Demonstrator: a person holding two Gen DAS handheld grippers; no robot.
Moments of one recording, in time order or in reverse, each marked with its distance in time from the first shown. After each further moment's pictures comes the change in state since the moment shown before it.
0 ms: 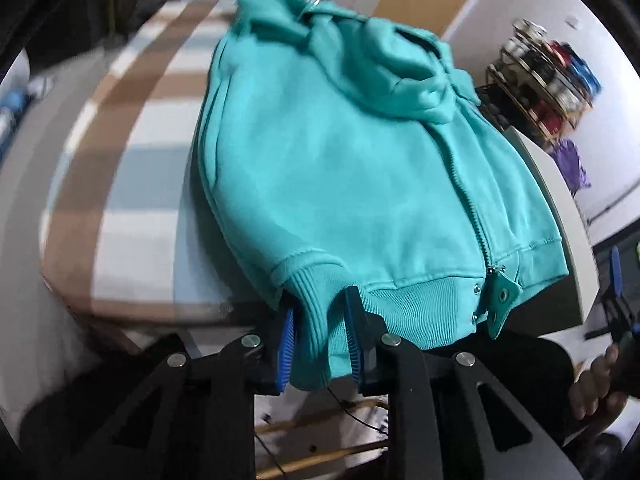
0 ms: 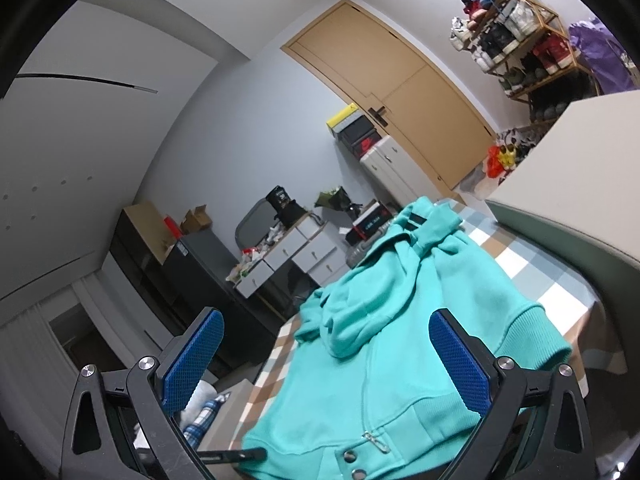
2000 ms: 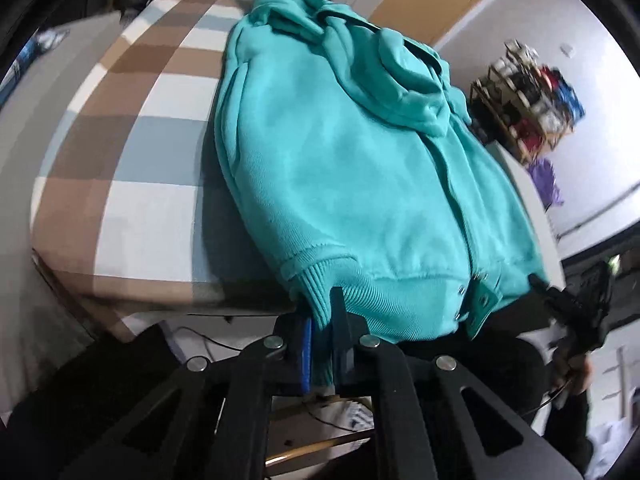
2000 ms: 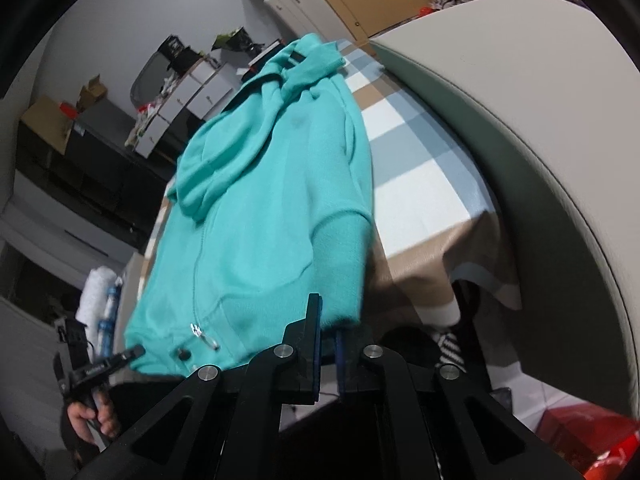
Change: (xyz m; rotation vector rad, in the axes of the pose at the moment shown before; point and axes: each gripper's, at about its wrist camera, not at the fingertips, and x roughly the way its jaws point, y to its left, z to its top) left arm -0.013 0.029 -0.005 -0.064 0.003 -0.144; right arm 0.048 -0.098 0.011 0.049 0.655 -0.346
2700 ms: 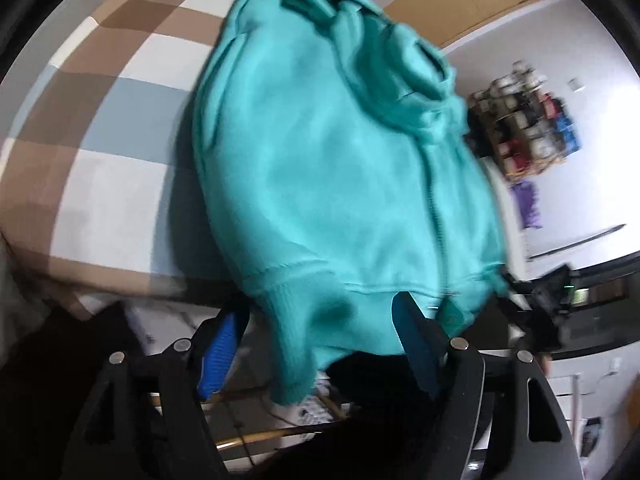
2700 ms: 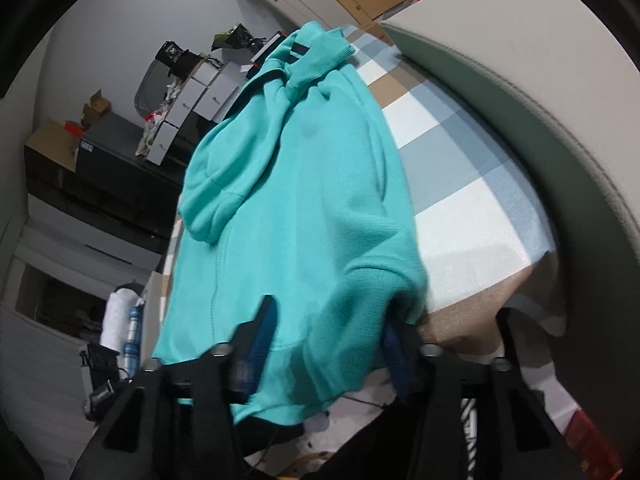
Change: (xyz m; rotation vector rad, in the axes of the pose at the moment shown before) left arm 0.009 0.004 0.007 -0.108 0.084 -0.052; right arm 0.029 -0.004 0.024 0.060 0.036 0.055
